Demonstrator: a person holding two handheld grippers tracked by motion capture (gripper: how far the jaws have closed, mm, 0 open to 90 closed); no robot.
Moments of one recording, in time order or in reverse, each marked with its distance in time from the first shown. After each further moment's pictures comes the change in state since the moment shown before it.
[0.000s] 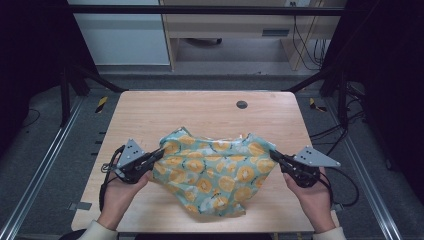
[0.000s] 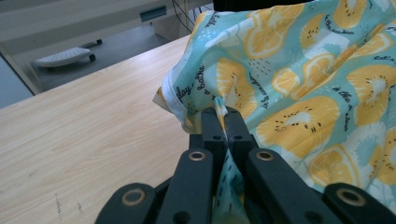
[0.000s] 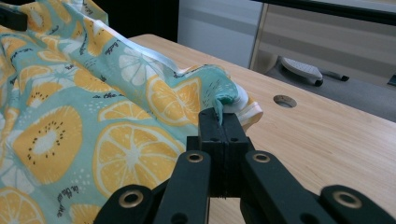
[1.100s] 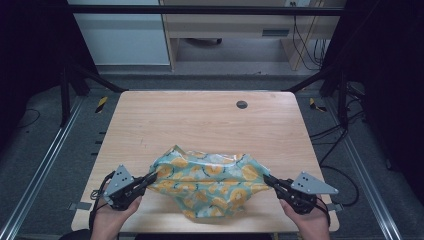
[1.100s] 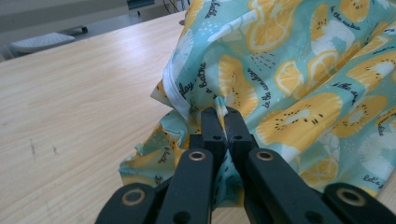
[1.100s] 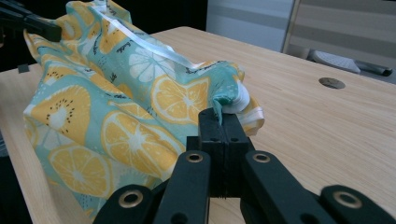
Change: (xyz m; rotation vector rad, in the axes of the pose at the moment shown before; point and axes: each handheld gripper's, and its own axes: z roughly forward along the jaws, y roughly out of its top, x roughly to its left) left arm -0.017 -0.057 -0.030 0.008 -0.050 -0.049; right arm 0.039 -0.038 -0.022 -0.003 0.107 0.024
